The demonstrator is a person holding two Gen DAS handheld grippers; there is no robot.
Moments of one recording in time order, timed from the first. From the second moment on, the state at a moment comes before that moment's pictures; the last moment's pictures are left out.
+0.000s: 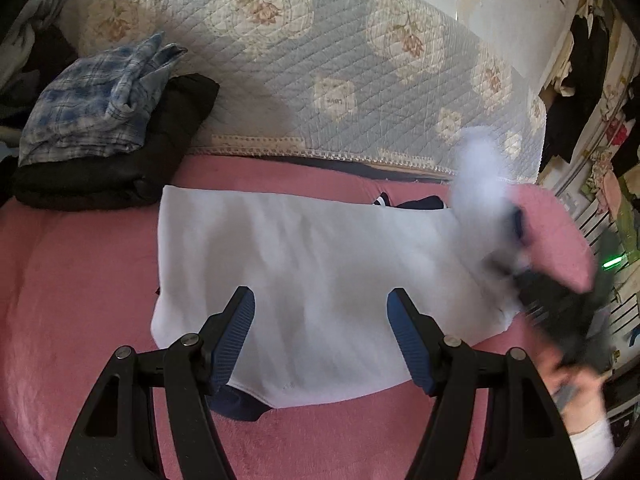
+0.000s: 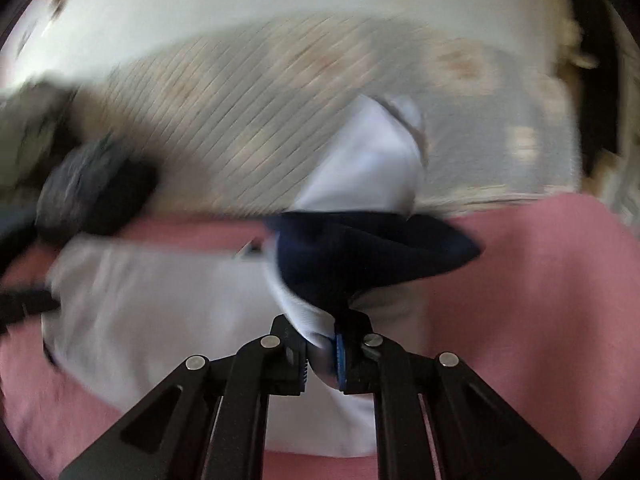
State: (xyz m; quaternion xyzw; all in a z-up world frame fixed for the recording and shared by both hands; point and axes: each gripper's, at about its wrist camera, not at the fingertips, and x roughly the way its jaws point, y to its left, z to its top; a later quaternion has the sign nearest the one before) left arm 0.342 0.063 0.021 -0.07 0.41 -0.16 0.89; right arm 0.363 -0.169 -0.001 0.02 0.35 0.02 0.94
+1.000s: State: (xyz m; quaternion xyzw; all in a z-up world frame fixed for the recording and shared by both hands) left arm 0.344 0.036 0.004 -0.03 0.42 -0.18 0.89; right arm 0.295 -0.155 -0.013 -0.03 0.34 0.09 0.94
